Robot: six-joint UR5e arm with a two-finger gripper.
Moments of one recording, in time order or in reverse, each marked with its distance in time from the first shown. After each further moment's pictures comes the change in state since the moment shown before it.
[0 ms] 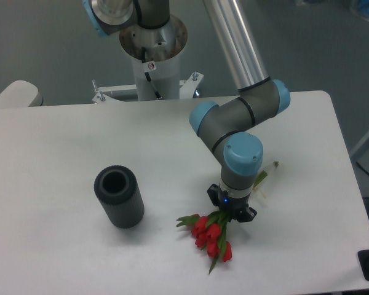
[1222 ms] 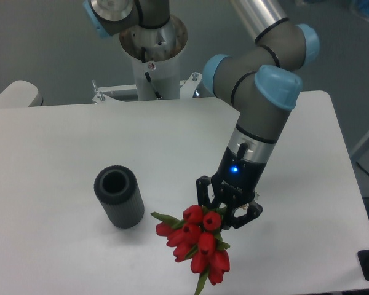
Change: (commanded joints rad) arm 0.054 0.157 0.135 -0.005 -0.646 -0.176
